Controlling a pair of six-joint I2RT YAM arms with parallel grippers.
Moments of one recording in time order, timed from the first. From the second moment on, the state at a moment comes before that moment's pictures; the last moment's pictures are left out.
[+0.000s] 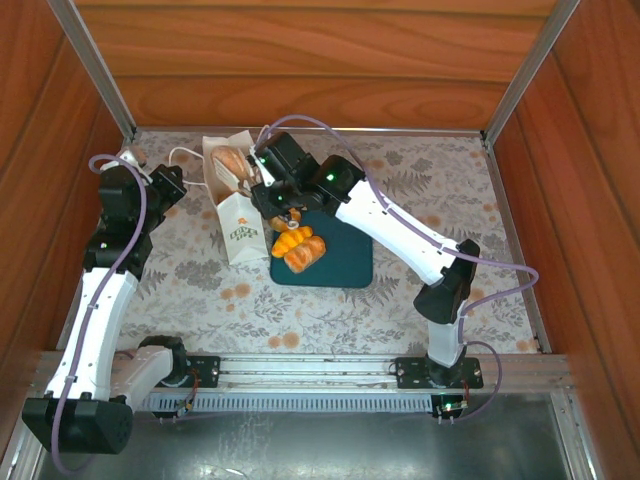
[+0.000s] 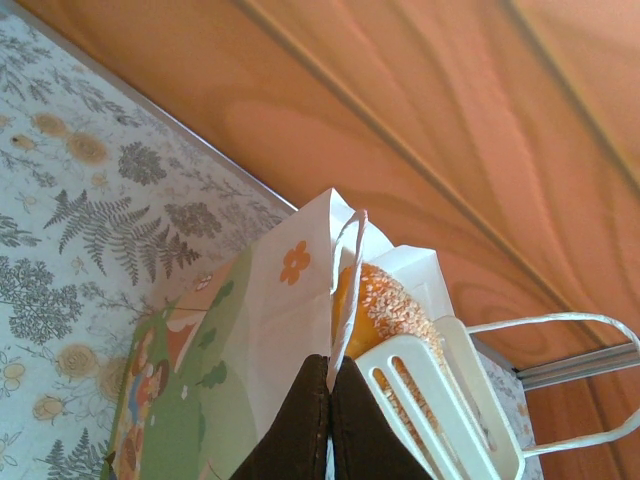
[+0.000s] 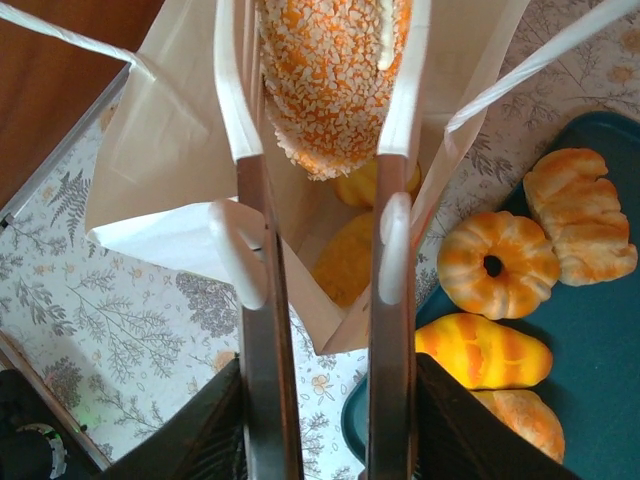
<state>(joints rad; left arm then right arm) -0.05 0.93 0.97 -0.36 0.12 -0.77 1.00 1.91 2.10 -1.02 0.04 0.30</state>
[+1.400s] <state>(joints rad) -0.05 0.94 0.97 -0.35 0.13 -0.78 0.93 1.68 2.16 -1.01 0.07 0.38</state>
